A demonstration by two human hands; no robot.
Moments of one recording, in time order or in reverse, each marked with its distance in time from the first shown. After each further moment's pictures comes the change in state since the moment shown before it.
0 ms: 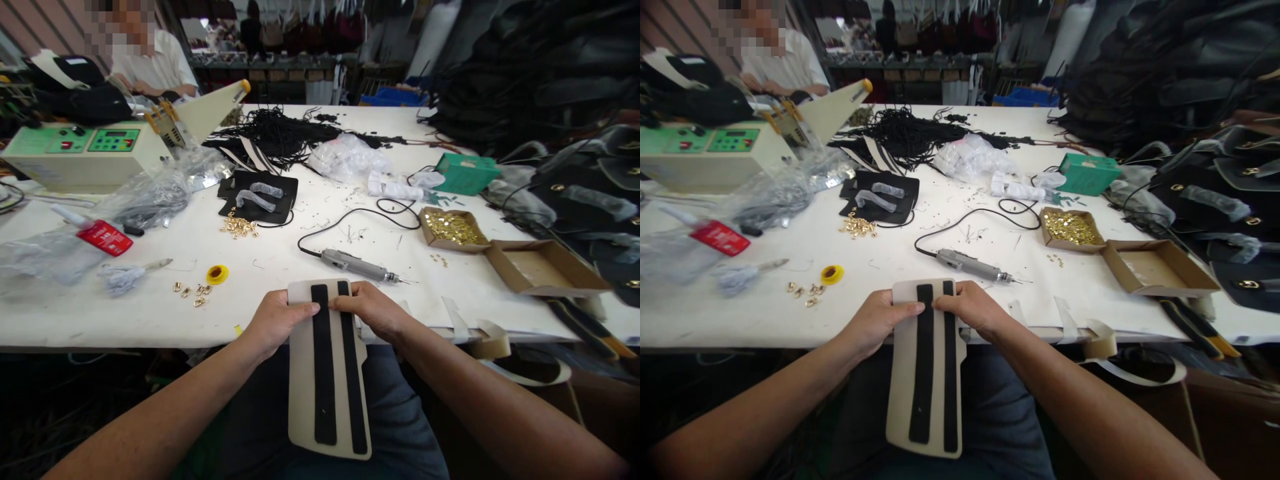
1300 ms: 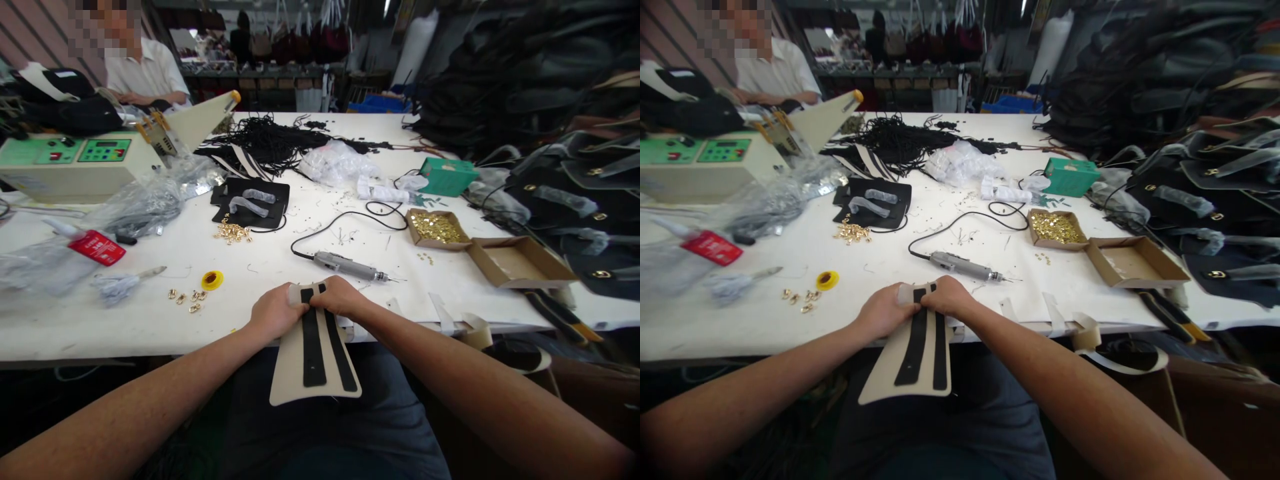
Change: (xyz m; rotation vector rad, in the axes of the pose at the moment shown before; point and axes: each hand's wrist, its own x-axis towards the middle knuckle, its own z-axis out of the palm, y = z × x) left_hand 0.032 0.003 -0.008 0.970 0.188 0.157; right_hand 0.046 -0.004 0.015 -0.723 0.182 0.104
